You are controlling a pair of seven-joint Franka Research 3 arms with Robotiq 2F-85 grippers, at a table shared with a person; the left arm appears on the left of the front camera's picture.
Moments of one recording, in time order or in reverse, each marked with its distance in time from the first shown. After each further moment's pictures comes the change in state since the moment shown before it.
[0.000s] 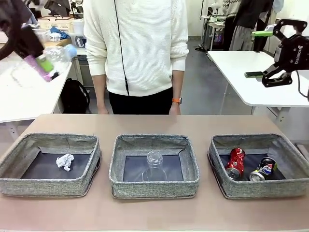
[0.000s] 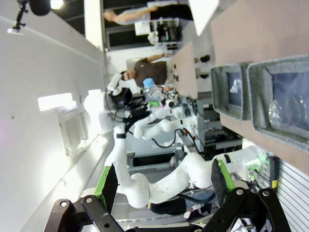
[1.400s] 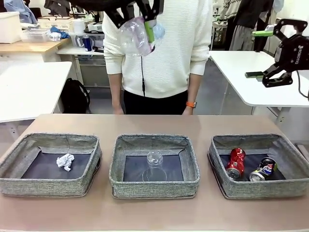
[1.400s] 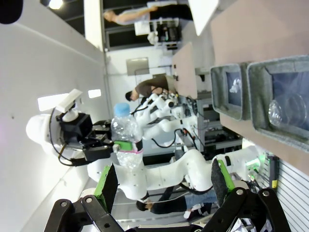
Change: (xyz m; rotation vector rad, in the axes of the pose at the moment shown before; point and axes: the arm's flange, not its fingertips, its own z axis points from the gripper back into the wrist) left arm 0.140 -0.249 -0.047 0.110 0.175 0.286; right arm 0.000 0.000 0.000 -0.001 0.000 0.000
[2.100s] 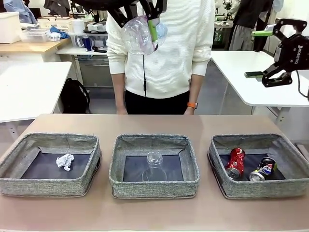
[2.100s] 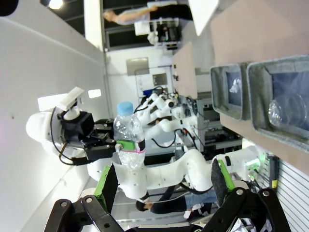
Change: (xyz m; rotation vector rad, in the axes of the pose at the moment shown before) left arm 0.006 0.000 -0.009 -0.001 0.022 -0.001; right arm 0.000 0.000 0.000 0.000 0.000 0.000
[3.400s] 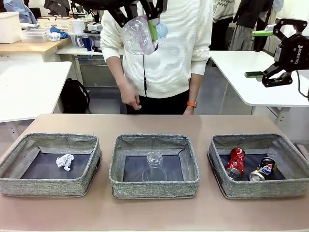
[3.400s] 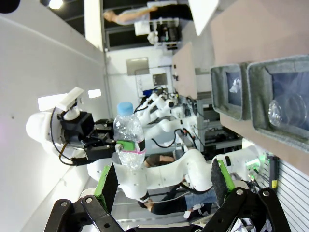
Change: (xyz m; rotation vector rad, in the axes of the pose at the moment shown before) left arm 0.000 0.000 0.000 0.000 0.000 -0.001; right arm 0.000 0.000 0.000 0.000 0.000 0.000
